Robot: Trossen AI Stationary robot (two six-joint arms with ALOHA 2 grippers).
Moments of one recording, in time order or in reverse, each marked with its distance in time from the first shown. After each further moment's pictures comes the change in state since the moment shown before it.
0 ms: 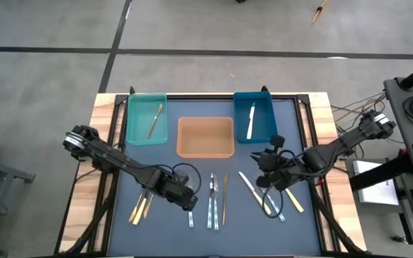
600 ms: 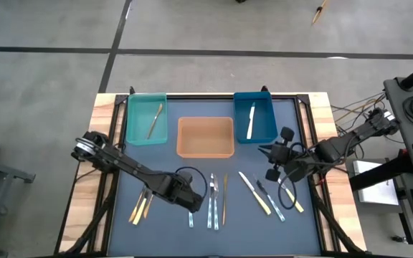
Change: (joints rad) left arm -0.010 0.134 0.146 -0.137 -0.075 -0.092; right arm 0.000 -0.170 -0.071 0.003 0.026 -0.038
